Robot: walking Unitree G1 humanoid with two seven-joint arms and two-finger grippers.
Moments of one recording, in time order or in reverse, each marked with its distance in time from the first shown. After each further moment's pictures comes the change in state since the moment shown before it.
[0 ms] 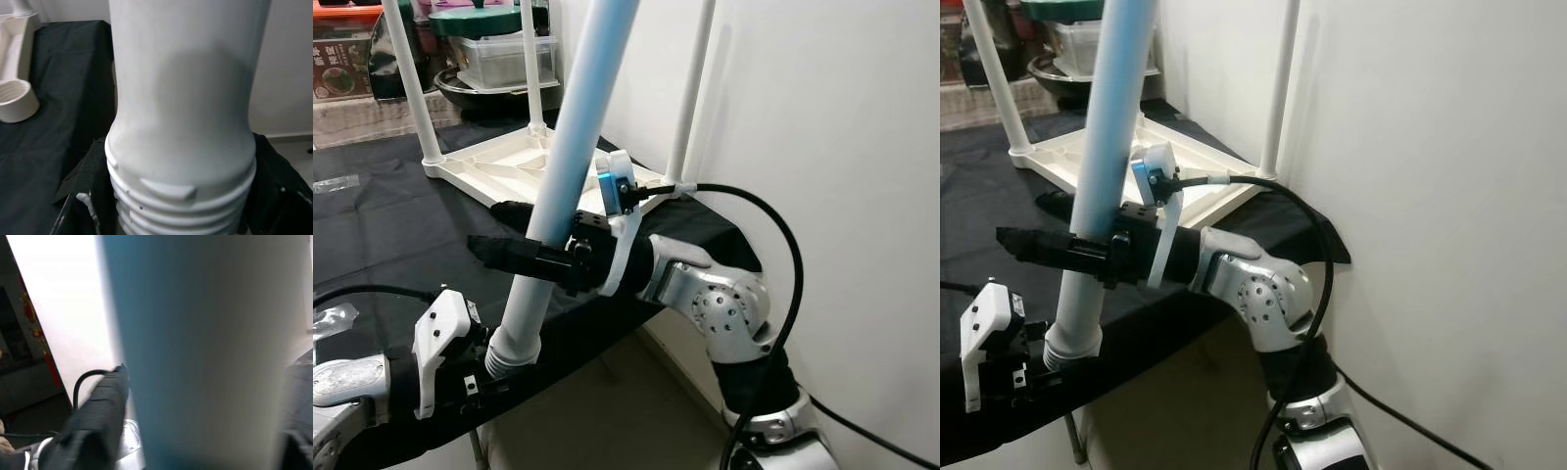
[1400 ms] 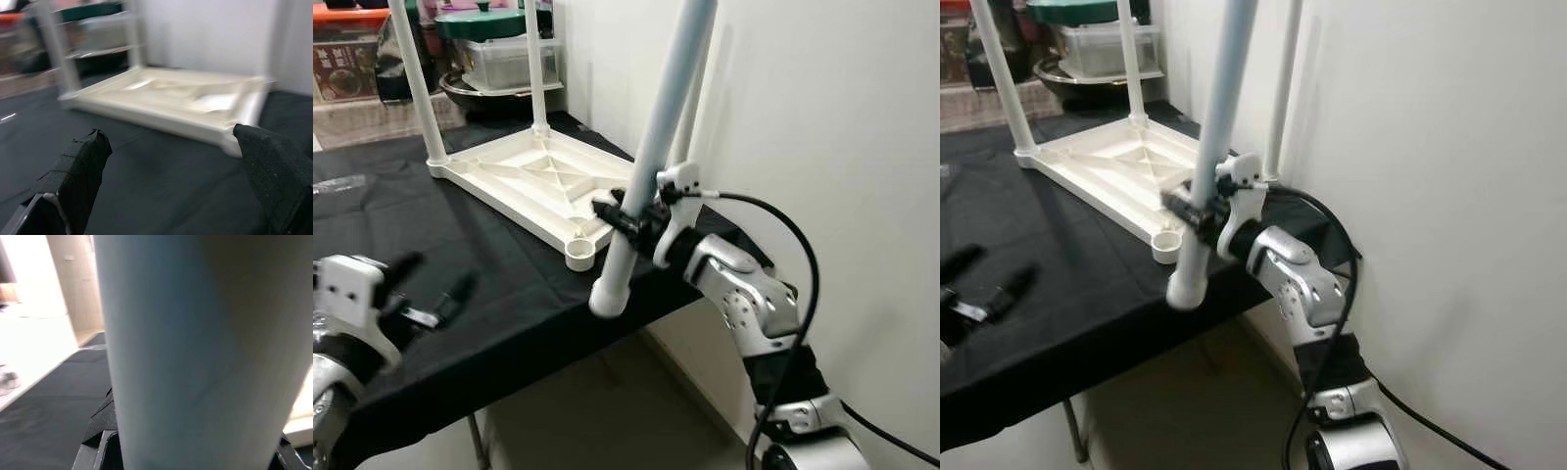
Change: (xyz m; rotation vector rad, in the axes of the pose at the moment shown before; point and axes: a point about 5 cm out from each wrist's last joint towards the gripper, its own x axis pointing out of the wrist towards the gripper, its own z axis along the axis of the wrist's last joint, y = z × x) left arm -0.055 0.042 0.000 -0.060 -0.242 1.072; right arm -0.090 -0.077 0.015 -0.348 0.009 -0.879
